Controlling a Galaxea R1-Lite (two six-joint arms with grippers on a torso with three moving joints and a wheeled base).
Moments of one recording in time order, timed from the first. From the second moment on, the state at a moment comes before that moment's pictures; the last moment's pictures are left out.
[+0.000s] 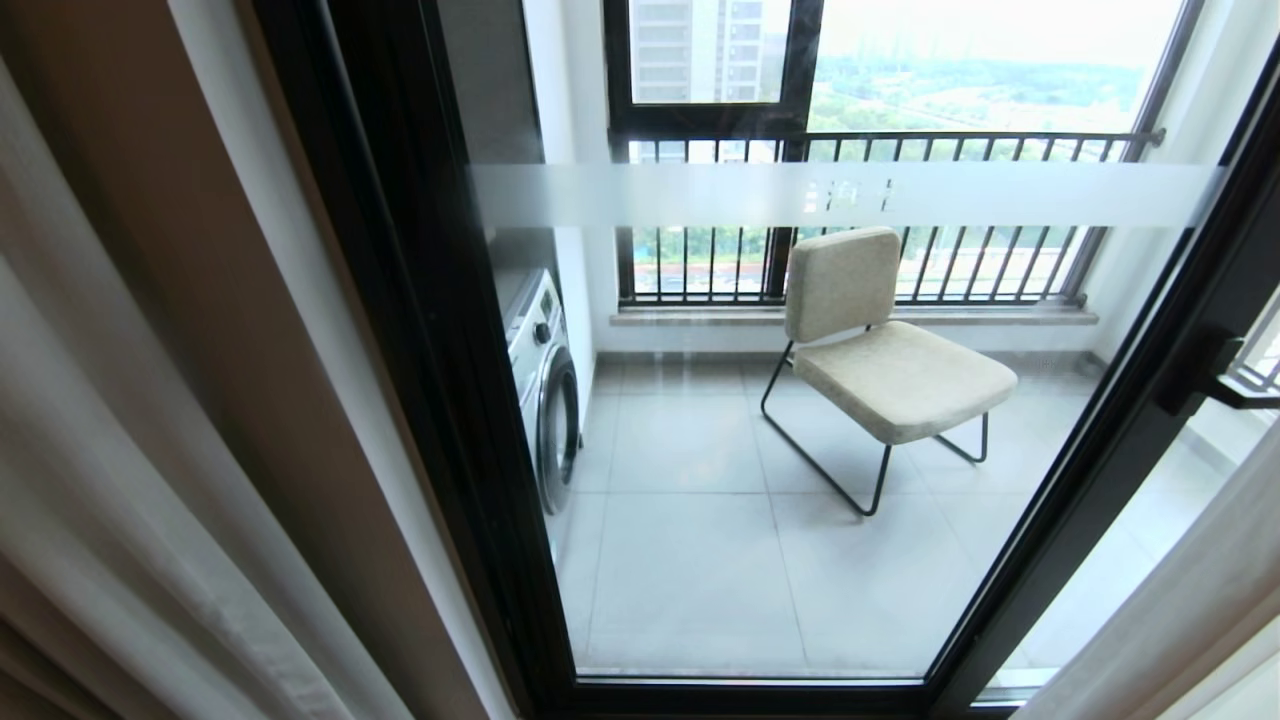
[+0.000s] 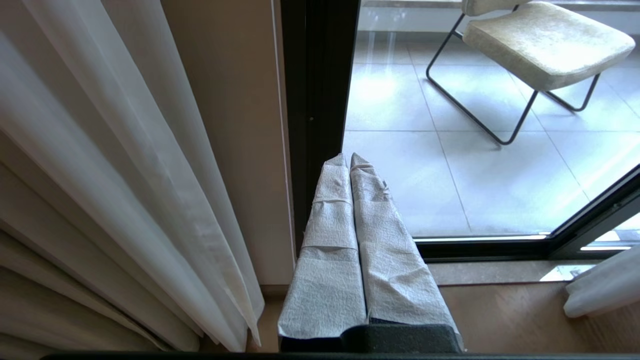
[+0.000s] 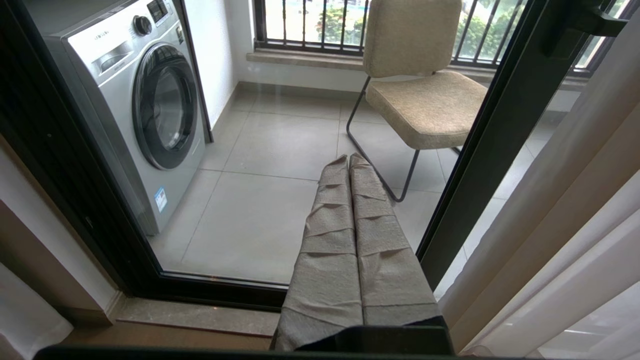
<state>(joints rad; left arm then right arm) -0.08 0.32 0.00 -0.12 0.01 -0.06 0.00 0.00 0.00 0.00 0.05 -0.06</state>
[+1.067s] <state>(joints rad) 0.00 0.01 0.00 -0.01 0.04 -0.08 0.00 0.00 0.00 0.00 0.05 -0.06</state>
